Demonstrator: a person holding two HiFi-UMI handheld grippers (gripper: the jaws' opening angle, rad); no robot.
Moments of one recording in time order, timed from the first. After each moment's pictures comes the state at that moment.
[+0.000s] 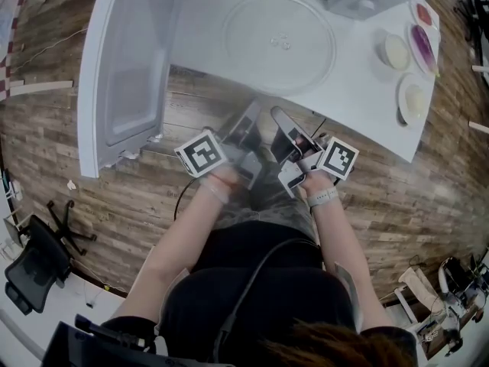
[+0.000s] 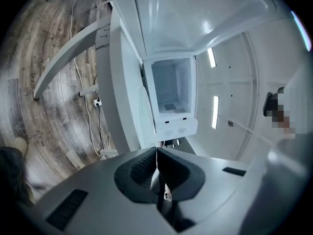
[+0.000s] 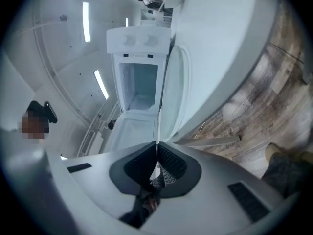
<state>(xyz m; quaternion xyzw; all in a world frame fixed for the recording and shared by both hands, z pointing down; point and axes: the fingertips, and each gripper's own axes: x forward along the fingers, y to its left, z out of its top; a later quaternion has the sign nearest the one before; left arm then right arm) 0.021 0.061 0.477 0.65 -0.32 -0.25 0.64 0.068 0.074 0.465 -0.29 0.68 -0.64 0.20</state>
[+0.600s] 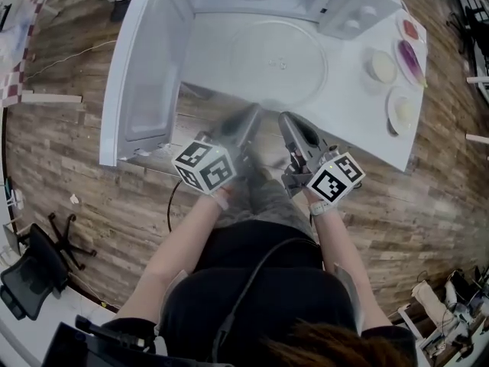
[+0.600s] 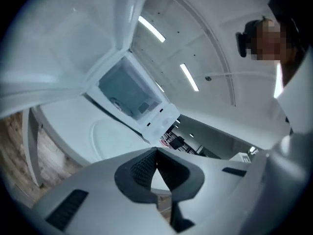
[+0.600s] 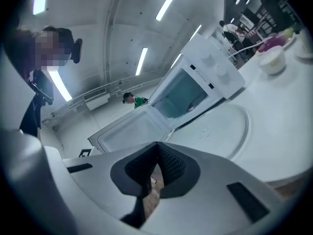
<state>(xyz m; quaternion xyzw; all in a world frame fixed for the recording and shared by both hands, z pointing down) 0.014 0.049 0.402 0.84 -0.37 -0.10 0.38 0.071 0.069 0.390 -0.37 0.86 -0.35 0.09</state>
